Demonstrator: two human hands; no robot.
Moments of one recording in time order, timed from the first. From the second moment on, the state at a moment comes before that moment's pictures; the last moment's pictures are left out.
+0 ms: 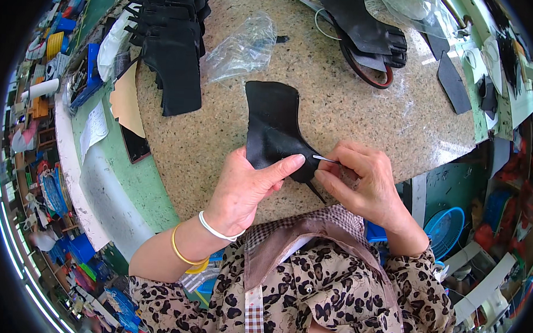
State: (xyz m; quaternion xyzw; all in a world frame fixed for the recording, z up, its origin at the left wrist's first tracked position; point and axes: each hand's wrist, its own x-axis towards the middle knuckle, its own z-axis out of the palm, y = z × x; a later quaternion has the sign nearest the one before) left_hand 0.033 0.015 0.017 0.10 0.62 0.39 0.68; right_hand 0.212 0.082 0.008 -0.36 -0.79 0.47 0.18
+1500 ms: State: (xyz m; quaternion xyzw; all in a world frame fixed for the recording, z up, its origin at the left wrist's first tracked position) left_hand 0.039 0.006 0.015 0.10 0.62 0.44 0.64; right_hand 0.193 0.059 0.002 -0.46 -0.78 0.40 0.14
